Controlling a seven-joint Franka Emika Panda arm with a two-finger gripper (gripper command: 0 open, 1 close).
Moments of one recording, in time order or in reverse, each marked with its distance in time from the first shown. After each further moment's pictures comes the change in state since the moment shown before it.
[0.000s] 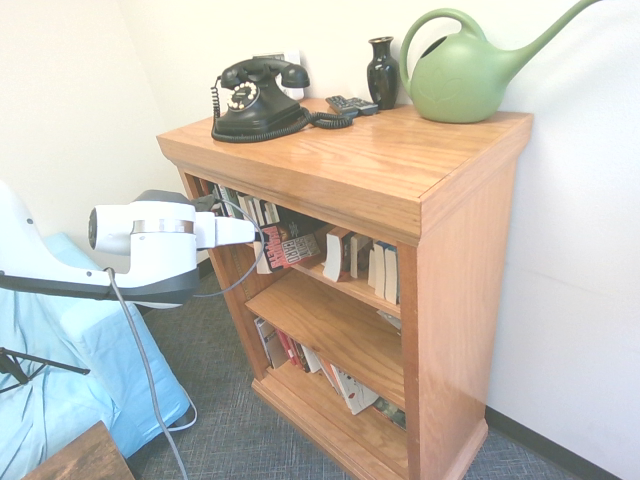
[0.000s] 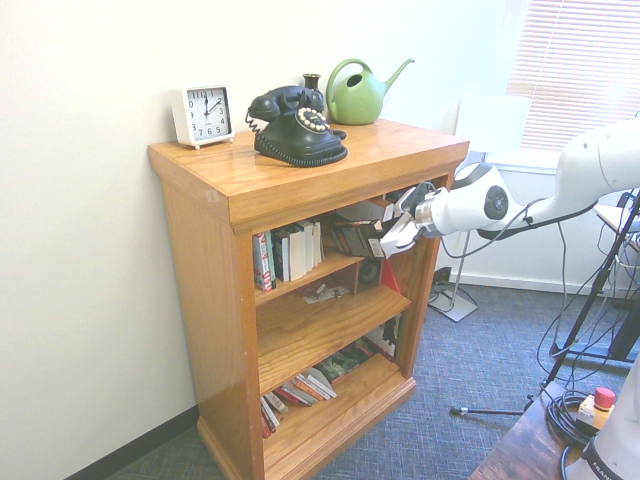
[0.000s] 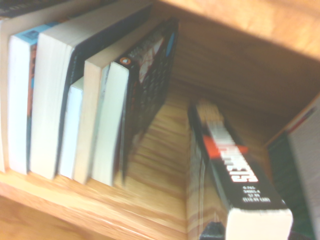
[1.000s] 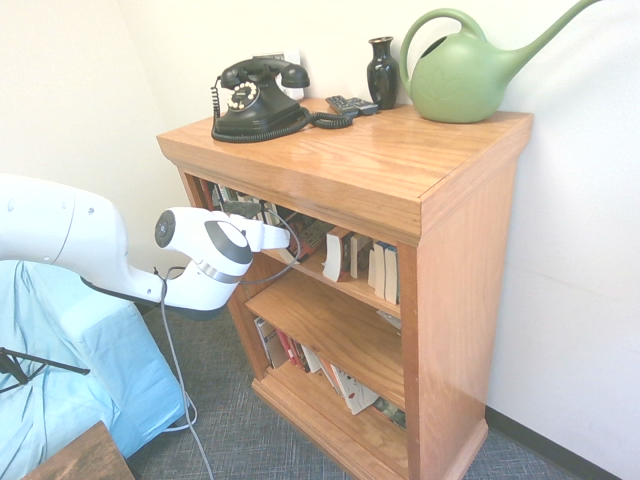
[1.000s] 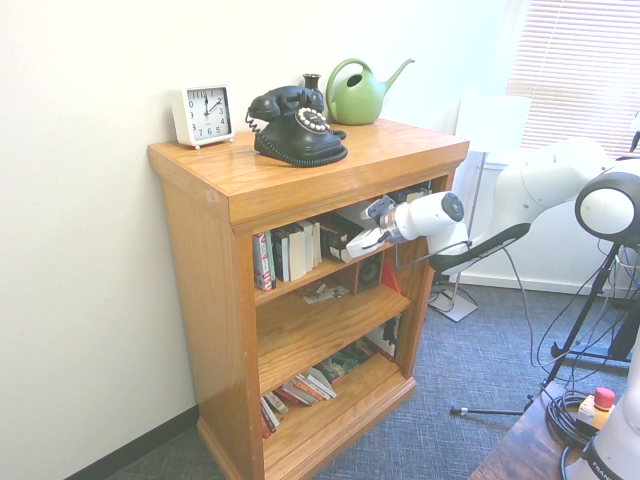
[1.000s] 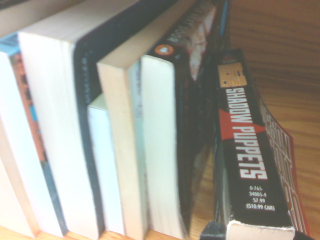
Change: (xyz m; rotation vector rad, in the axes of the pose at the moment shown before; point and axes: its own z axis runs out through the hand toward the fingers) arm -0.006 -0.014 0.097 0.120 -0.121 0.120
